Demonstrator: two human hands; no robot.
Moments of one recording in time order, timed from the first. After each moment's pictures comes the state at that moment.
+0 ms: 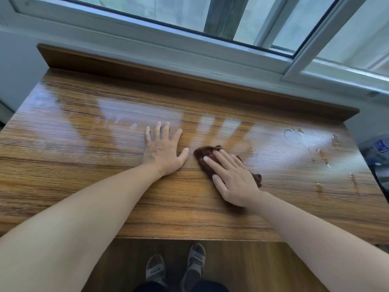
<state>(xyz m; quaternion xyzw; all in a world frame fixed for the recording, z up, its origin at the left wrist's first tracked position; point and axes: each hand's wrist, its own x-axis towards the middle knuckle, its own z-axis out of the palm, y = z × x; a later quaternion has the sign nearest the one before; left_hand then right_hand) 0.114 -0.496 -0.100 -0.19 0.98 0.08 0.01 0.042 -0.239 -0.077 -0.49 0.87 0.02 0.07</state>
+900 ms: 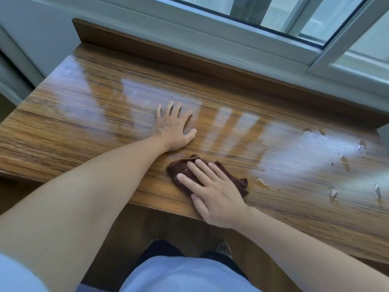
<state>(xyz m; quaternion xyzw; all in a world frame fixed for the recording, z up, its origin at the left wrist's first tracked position) 0.116 -0.495 -0.103 -0.20 0.98 0.08 -0.01 0.120 -0.231 -0.077 -0.63 0.77 0.02 0.09</state>
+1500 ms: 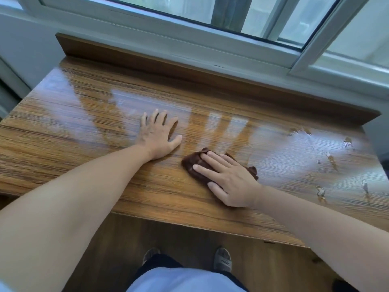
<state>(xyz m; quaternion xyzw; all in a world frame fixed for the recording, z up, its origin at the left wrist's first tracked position) 0.114 -0.494 -0.100 -0.20 0.98 0.07 0.00 0.028 -0.202 -0.069 -0.64 0.75 0.05 0.12</state>
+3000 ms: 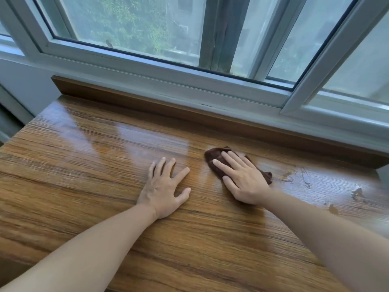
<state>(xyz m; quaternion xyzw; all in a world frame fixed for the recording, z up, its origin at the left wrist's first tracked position) 0.067 -0.409 -0.096 -0.21 0.97 0.08 0.02 -0.166 -0.214 -0.085 -0.58 0.81 -0.02 0.07</state>
